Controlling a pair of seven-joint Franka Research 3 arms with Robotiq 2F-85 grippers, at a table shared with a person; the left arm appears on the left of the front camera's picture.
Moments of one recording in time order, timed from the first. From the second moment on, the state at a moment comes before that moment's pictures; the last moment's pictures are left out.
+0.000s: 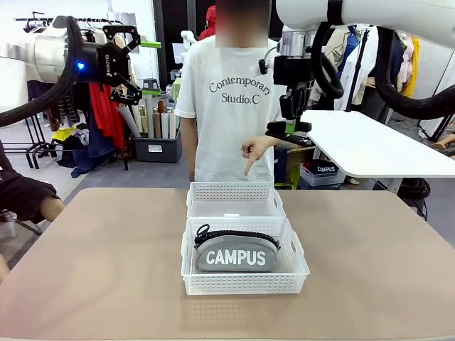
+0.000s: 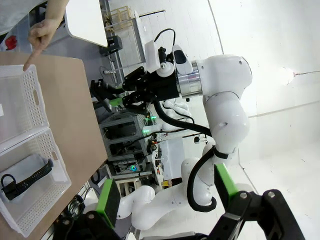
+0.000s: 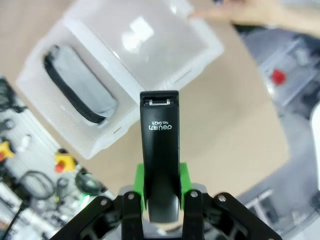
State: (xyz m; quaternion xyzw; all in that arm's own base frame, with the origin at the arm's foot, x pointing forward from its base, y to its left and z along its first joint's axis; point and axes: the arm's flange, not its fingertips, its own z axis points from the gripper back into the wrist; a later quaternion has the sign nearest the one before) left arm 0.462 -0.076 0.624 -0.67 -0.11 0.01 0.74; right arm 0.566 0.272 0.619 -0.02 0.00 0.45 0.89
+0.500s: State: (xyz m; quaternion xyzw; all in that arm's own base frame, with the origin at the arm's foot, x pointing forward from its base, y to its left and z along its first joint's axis) left arm 0.462 -0.076 0.624 -0.67 -0.11 0.01 0.74; right arm 0.555 0.296 0.595 0.00 -0.02 0.59 0.81
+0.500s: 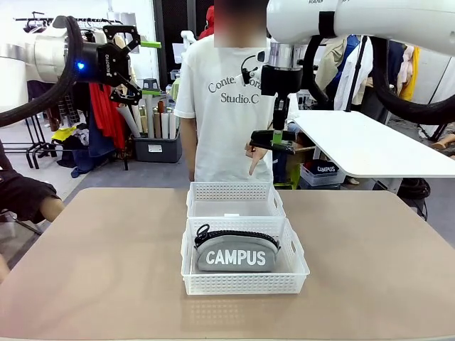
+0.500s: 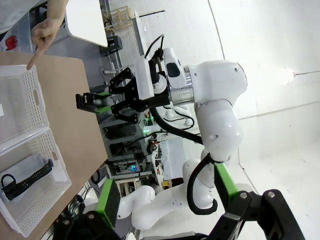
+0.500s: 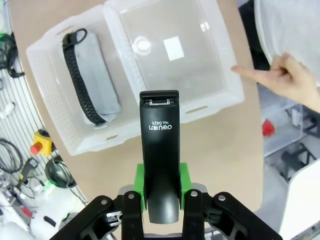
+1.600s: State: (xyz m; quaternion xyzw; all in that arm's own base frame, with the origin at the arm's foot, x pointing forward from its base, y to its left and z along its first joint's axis) left arm 0.462 -0.076 0.624 -0.67 -0.11 0.01 0.74; right arm 0.561 0.320 0.563 -0.01 -0.02 0.63 0.78
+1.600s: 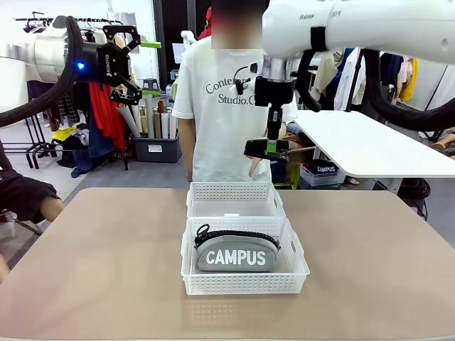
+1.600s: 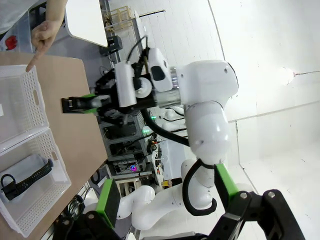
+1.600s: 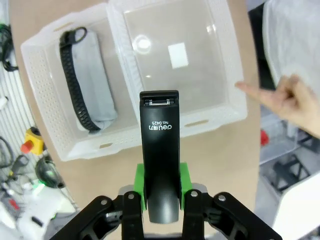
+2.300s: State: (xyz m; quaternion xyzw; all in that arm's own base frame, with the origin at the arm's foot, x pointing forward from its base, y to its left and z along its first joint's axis) left arm 0.462 -0.076 0.624 -0.67 -0.11 0.01 0.74; right arm 0.586 0.372 0.462 -0.05 0.00 0.72 0.69
